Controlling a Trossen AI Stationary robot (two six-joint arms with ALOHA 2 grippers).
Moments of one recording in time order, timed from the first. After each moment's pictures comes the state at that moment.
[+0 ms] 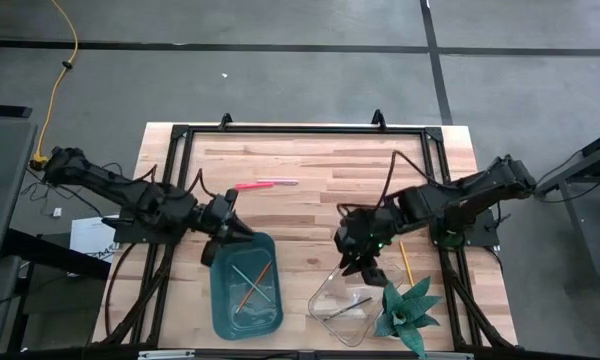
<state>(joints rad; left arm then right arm) -0.24 0.89 0.69 -0.06 -0.11 -0.29 0.32 1.49 1.41 -0.75 -0.31 0.30</state>
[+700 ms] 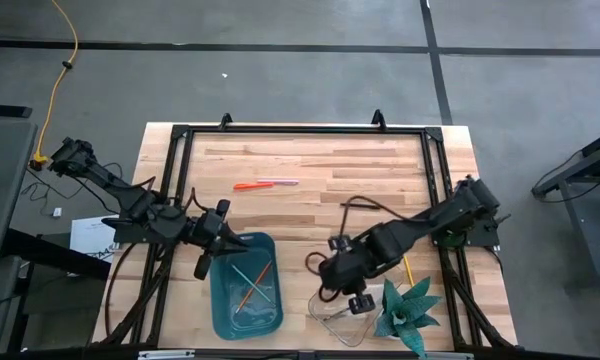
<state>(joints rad) -0.43 0.89 0.69 -0.13 -0.32 -0.32 0.47 1.86 1.83 -1.18 -0.06 0.20</state>
